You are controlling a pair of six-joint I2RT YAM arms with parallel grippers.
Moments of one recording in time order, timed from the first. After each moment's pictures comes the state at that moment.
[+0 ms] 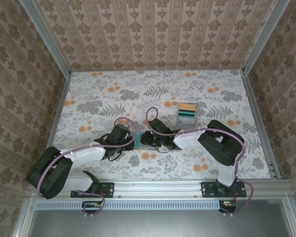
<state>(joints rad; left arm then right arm) -0.70 1.29 0.43 -0.08 0.02 -0.65 0.86 1.86 0.87 0.22 -0.16 1.00</state>
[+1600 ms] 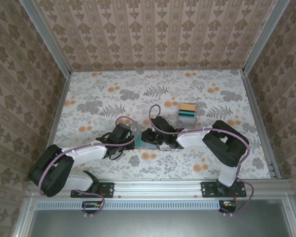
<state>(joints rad) -0.71 1.31 0.46 -0.09 0.01 -0.65 0.82 1.81 0.85 0.25 -0.21 1.00</state>
